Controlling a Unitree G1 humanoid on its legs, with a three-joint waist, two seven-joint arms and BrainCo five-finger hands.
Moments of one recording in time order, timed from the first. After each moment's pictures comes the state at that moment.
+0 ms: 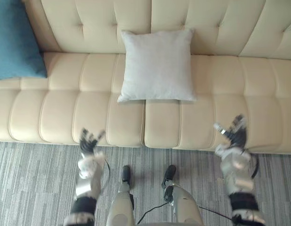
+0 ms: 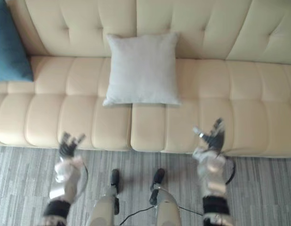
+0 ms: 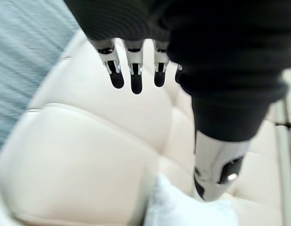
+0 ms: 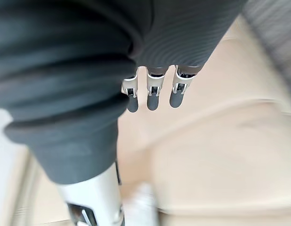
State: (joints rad) left arm 0.02 0.04 0.11 0.56 -0.34 -0.11 0.21; right arm 0.01 -0.07 -0.19 0.39 0.23 -0.08 -0.22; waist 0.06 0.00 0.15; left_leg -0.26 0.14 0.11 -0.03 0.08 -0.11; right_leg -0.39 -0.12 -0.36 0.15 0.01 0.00
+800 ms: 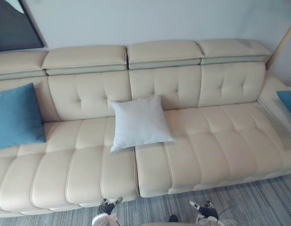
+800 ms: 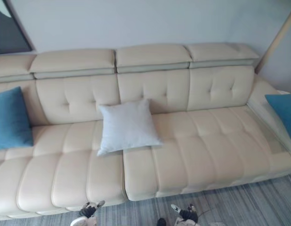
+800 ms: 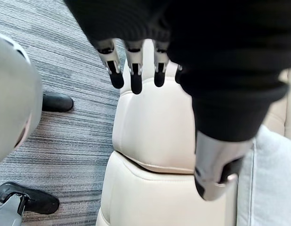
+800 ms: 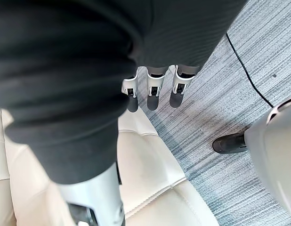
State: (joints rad) left arm 0.05 -0.03 0.22 0.95 -0.06 -0.04 0.14; right arm 0.11 0.03 -0.30 0.85 0.11 -0.04 -0.16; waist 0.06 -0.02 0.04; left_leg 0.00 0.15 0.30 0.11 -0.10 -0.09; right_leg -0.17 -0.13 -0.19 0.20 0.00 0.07
